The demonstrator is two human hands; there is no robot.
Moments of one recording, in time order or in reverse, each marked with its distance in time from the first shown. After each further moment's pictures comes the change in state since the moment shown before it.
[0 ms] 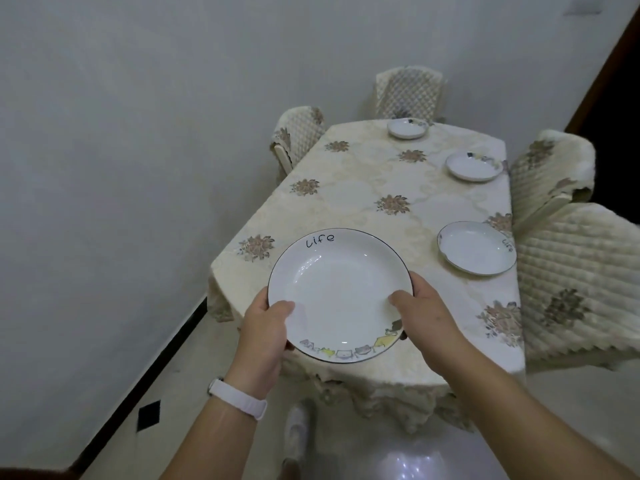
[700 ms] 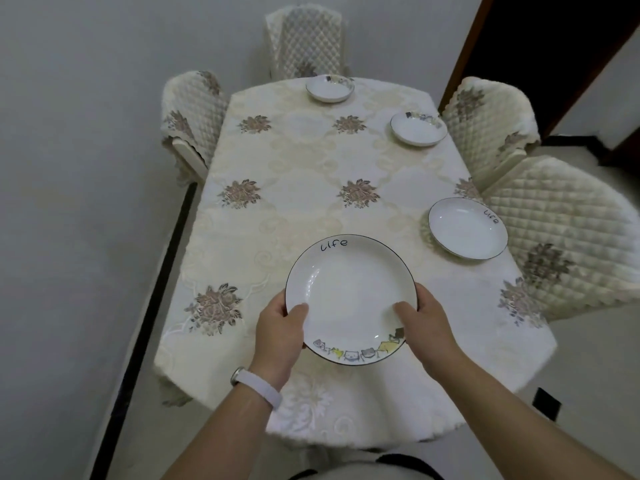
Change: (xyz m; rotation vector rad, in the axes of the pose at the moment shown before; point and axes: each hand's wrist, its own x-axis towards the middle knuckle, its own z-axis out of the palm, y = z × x) left_hand 0.289 -0.013 -0.008 0.308 -0.405 -0.110; right_hand 0.180 0.014 0.112 0.121 0.501 0.186
